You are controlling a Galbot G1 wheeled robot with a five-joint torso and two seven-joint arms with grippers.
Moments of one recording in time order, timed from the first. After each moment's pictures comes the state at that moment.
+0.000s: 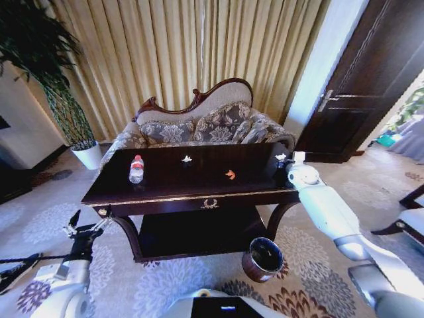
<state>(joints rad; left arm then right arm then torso) 1.83 -1.35 -0.97 -2.23 -0.46 -0.09 0.01 -0.51 0.89 0.19 1.25 0.69 -0.51 0.27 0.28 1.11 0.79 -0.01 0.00</state>
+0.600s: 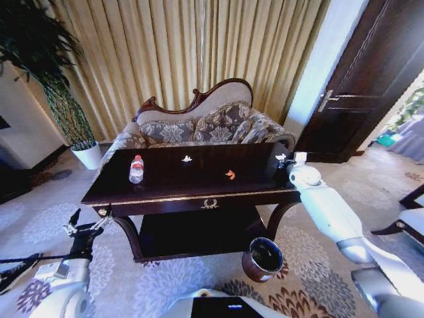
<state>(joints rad) 1.83 -1.35 -0.97 -2.23 -0.46 -0.09 0.01 -0.58 0.87 0.23 1.33 0.73 -0.45 0.23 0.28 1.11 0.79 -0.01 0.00</state>
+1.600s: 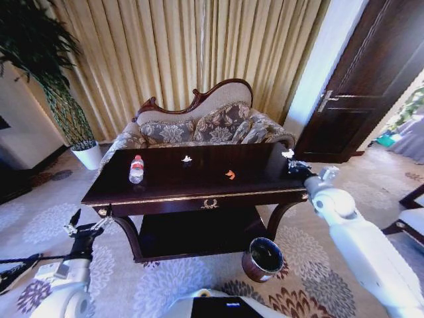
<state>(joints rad) 1.82 -1.34 -0.97 -2.23 -0.48 -0.09 0.01 -1.15 0.80 0.64 1.88 0.79 -0.29 0.11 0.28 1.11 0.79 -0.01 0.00</state>
